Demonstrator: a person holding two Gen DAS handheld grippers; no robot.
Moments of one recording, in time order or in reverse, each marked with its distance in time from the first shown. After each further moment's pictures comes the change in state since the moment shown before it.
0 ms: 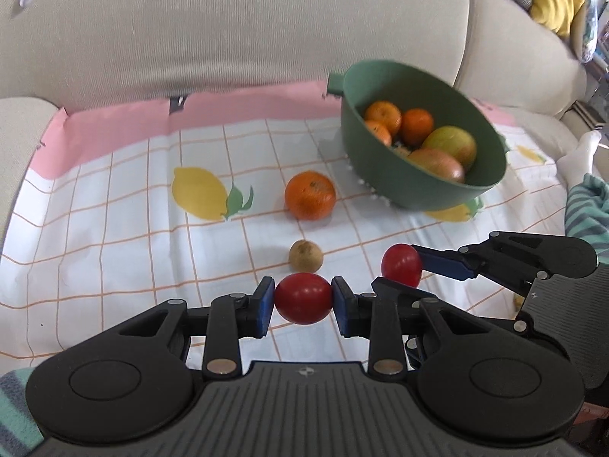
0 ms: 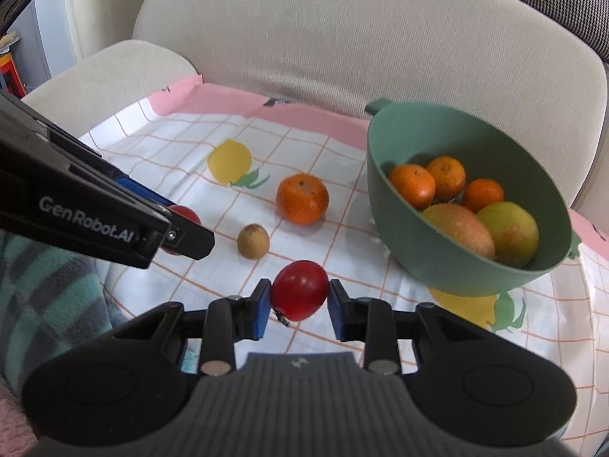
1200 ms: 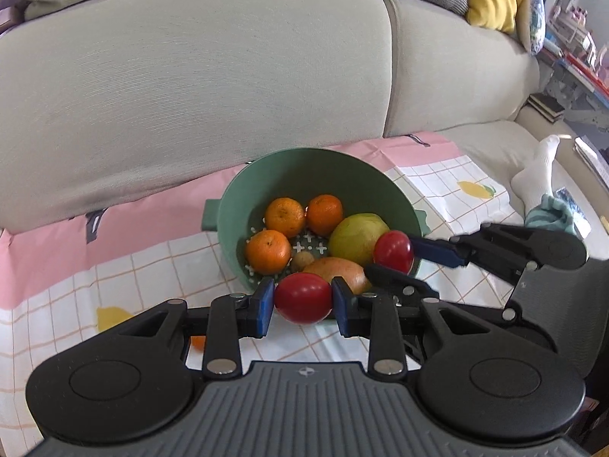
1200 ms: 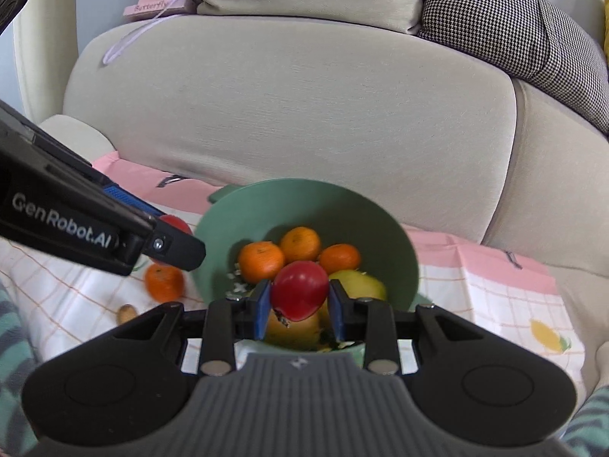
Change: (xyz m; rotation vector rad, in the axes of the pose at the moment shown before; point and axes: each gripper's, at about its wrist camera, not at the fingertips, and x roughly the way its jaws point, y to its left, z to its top) left arm 0.007 -0.088 0.093 0.168 -0.059 -0.072; right arm -0.043 -0.104 0.032 0.083 -0.134 -0.160
